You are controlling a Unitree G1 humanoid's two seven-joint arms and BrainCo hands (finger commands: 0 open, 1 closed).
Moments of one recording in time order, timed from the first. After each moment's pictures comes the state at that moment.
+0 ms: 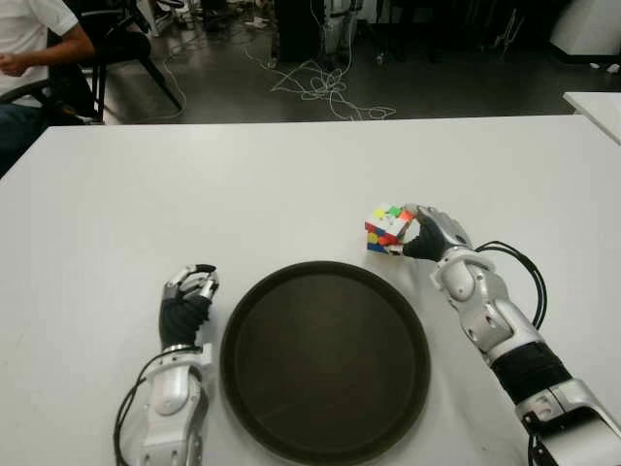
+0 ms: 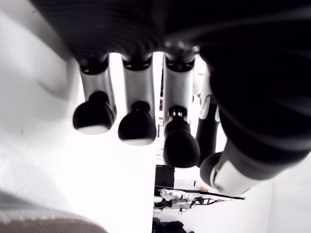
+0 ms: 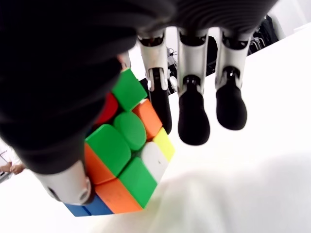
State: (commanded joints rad) left arm 0.18 -0.11 0.10 0.08 -0.05 -0.07 0.13; right arm -0.36 -0.25 0.28 0.31 -0.56 0.21 -0.07
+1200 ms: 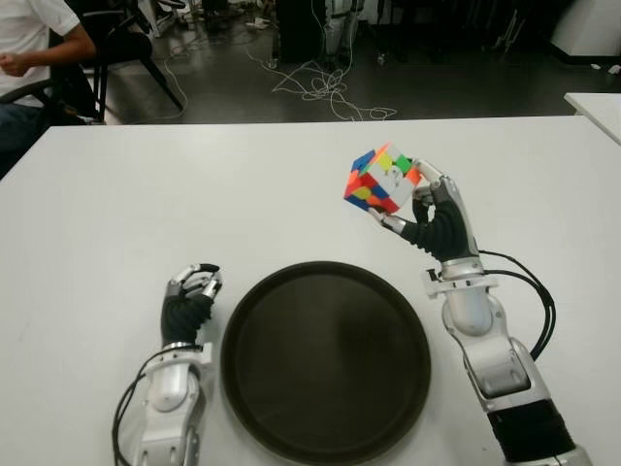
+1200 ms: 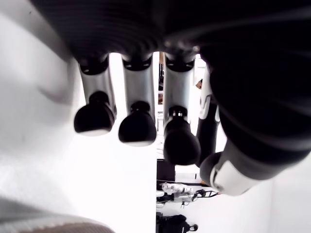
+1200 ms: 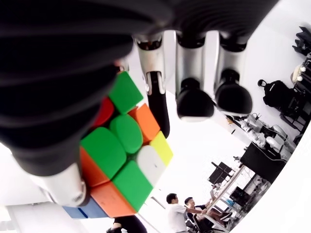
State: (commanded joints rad) left arm 0.18 -0.08 0.09 0.05 0.00 0.01 0.10; right arm -0.14 -0.11 0.16 -0.04 -0.40 -0.15 -0.23
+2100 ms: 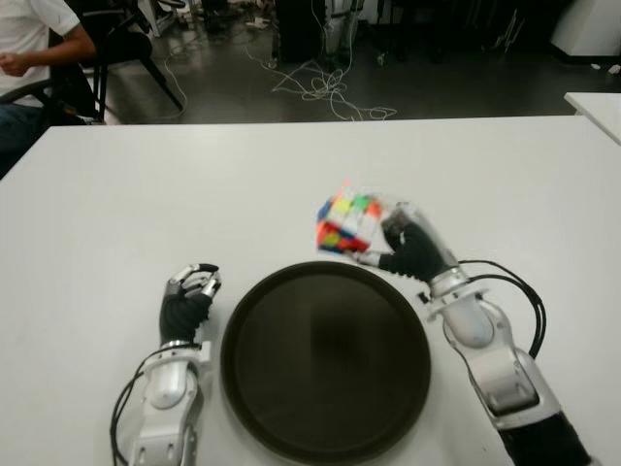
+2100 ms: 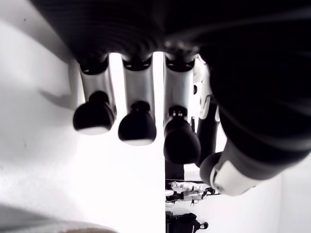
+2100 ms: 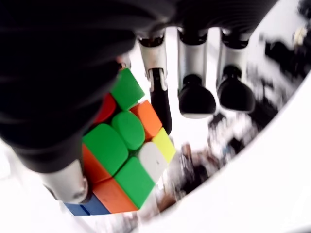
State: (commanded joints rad) left arm 0.18 -0.10 0.10 0.03 -0.02 0.03 0.12; right arm -0.11 -0.22 0.27 -0.21 -0.47 0.03 0.13
